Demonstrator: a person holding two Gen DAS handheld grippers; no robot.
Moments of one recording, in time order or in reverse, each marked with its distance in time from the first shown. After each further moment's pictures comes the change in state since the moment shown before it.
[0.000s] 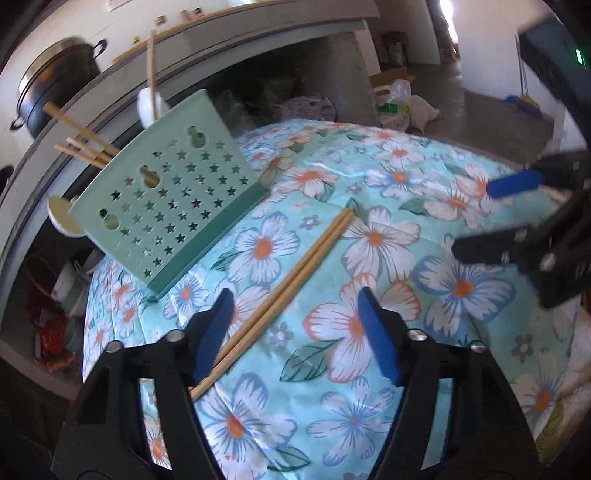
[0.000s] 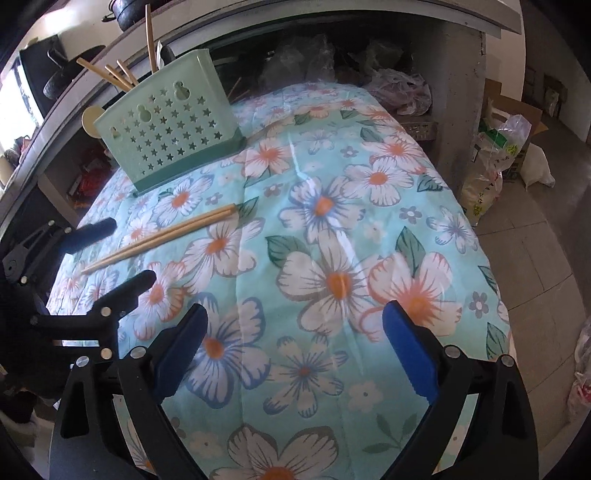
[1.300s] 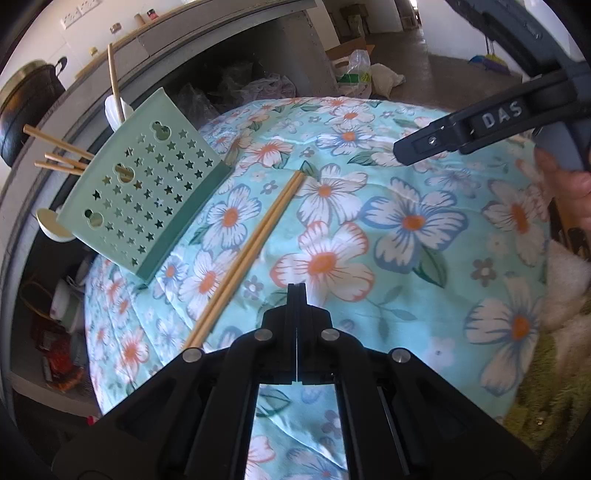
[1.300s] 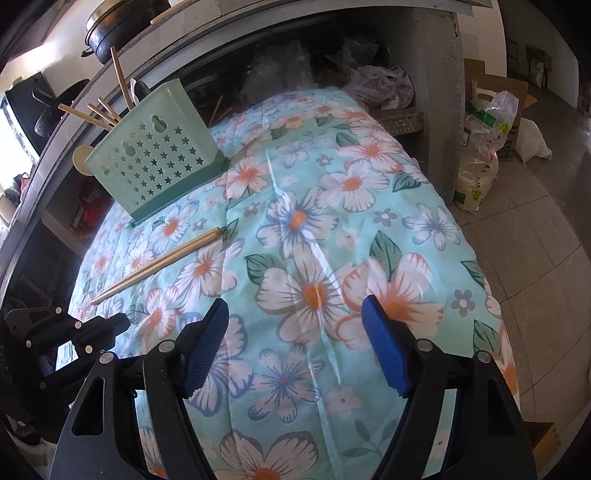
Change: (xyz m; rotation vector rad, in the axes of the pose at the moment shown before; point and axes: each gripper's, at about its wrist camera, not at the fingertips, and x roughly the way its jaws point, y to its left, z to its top) left arm -0.030 -0.009 -0.014 0.103 0.086 -0.099; right arm -0.005 -0.024 0.003 0.116 -0.024 0.044
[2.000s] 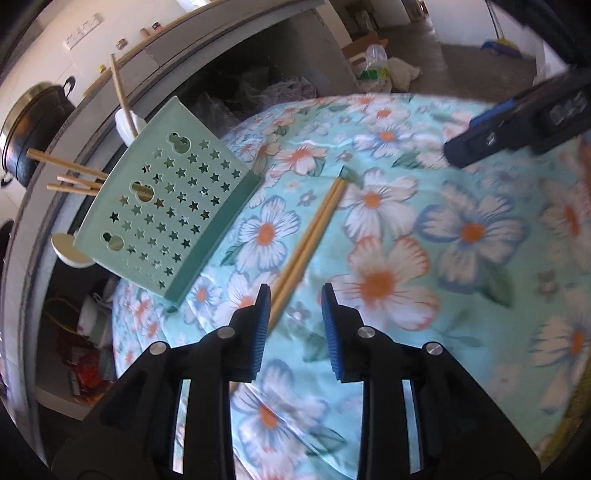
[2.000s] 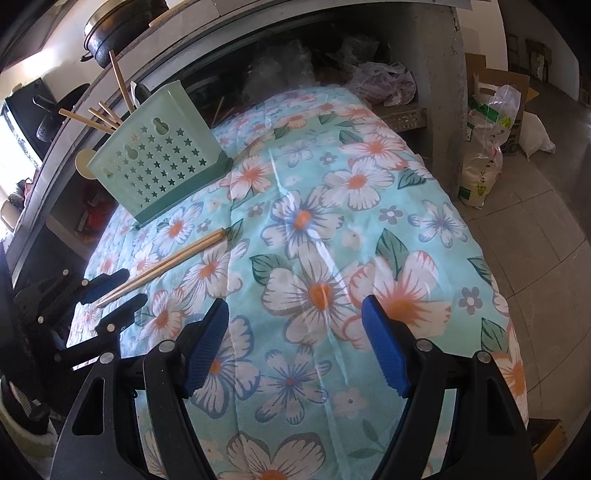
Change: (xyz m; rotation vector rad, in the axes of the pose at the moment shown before) left arm 0.033 0.010 0.014 0.098 -0.001 0.169; right arm 0.001 -0.001 0.001 0.016 0.007 0.025
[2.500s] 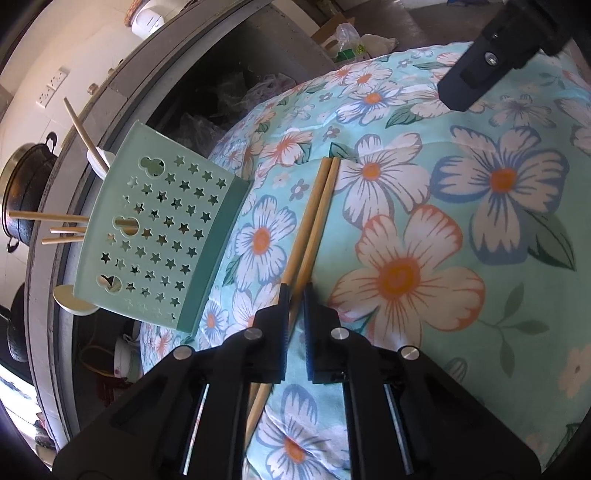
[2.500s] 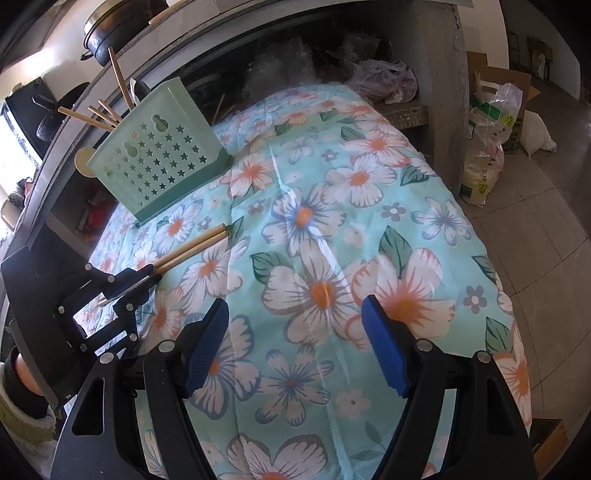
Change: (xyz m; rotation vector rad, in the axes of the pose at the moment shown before) left arm 0.022 -0.014 -0.003 0.206 -0.011 0.079; right arm 0.003 0.001 0.000 0.001 0.006 0.004
